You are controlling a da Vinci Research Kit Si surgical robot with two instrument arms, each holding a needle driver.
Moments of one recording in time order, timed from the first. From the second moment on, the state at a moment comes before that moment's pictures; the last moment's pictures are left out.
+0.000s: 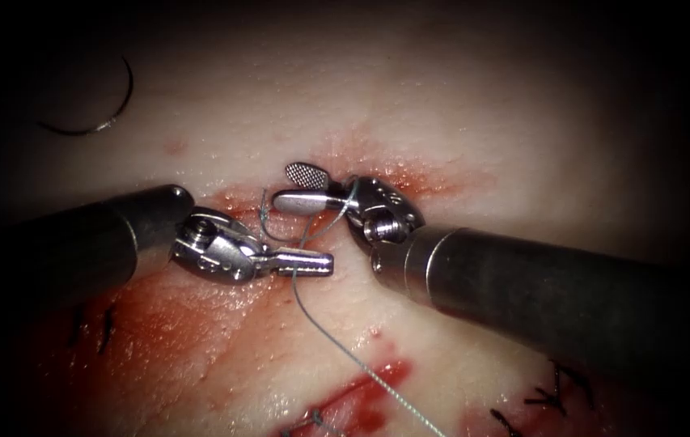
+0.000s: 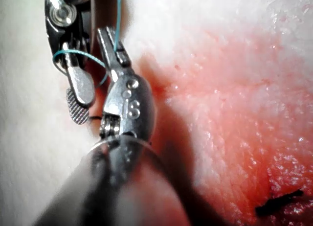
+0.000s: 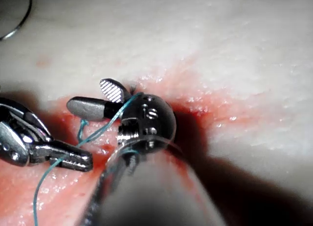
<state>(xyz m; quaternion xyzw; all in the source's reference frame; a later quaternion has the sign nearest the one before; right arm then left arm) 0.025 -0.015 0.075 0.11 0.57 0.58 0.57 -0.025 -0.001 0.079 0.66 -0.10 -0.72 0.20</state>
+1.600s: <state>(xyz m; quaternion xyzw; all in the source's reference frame) 0.027 -0.016 0.081 0.13 0.50 0.62 0.60 -0.026 -0.001 0.081 0.65 -0.09 -0.73 0.20</state>
